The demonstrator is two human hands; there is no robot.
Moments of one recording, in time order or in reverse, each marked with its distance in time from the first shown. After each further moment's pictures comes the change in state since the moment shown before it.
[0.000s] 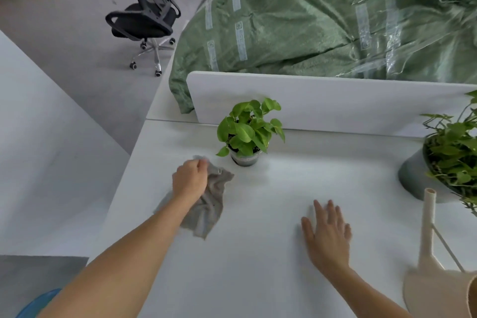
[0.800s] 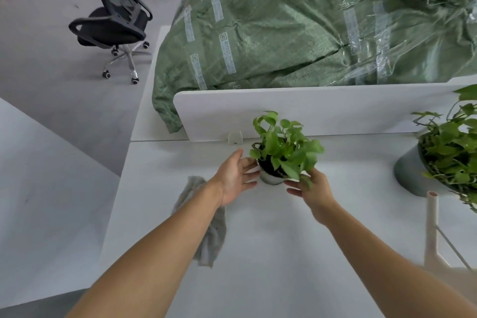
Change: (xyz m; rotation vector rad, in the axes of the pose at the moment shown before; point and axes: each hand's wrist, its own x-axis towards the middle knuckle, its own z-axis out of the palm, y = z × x) left_hand 0.026 0.098 0.022 -0.839 -0.901 -0.368; right_hand 0.081 -0.083 -0.072 1.215 -0.056 0.081
